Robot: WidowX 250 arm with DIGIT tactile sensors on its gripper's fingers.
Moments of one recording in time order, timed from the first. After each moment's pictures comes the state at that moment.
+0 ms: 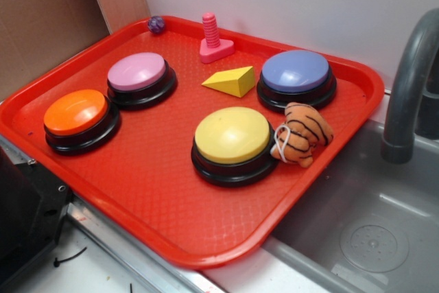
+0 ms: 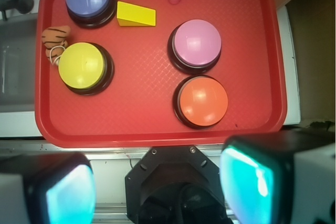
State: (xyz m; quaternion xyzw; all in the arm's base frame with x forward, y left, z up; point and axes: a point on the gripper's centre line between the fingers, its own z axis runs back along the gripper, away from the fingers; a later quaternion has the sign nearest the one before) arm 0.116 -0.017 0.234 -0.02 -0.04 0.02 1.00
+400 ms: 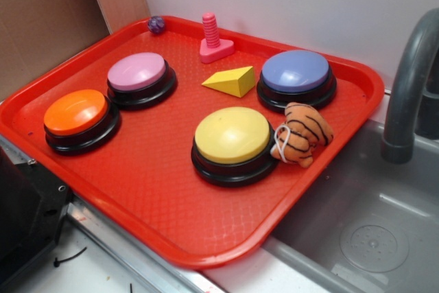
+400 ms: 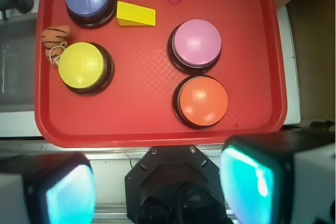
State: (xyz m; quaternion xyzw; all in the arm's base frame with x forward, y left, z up) arm 0.116 -0.016 0.229 -0.01 -0.03 0.02 1.00
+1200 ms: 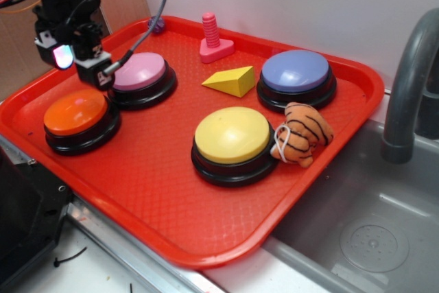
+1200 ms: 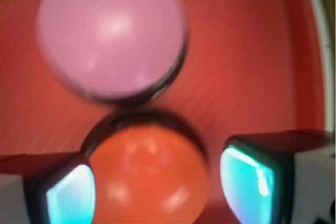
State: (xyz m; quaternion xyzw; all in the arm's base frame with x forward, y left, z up) arm 0.170 0.059 0.077 0.02 0.01 0.05 1.00
